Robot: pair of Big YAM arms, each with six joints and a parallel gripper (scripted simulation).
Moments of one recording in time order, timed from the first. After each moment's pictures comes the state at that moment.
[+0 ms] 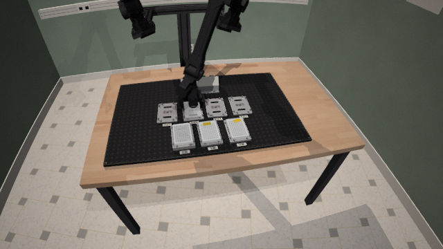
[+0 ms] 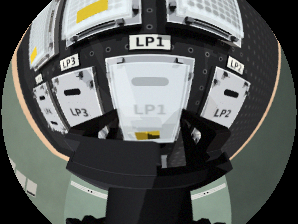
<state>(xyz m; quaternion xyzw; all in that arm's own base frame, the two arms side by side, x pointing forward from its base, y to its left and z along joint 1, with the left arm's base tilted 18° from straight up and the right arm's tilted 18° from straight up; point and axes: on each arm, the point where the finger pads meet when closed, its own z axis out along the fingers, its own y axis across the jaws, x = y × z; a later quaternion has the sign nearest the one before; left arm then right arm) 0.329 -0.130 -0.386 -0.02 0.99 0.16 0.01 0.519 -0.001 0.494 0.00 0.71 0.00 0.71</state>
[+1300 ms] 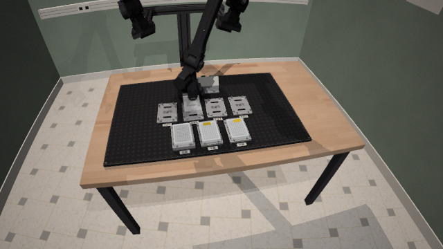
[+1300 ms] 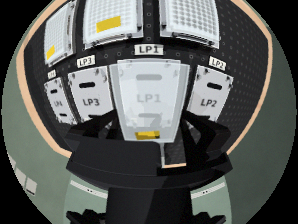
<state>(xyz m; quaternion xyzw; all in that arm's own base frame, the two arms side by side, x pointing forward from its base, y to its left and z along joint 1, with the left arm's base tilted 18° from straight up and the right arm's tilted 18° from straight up) 0.335 -0.146 -0.340 -0.02 0.99 0.15 0.02 0.519 -0.001 0.494 0.00 0.71 0.00 0.71</state>
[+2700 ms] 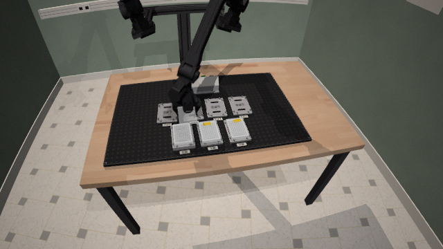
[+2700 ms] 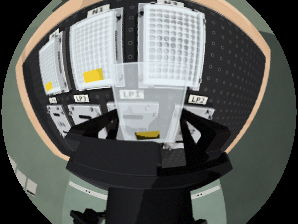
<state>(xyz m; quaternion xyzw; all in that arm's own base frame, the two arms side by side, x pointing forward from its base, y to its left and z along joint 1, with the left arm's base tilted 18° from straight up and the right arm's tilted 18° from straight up) 0.417 -0.173 -0.348 -0.03 0.99 0.15 0.03 0.519 -0.001 0.494 0.00 0.71 0.00 0.71</state>
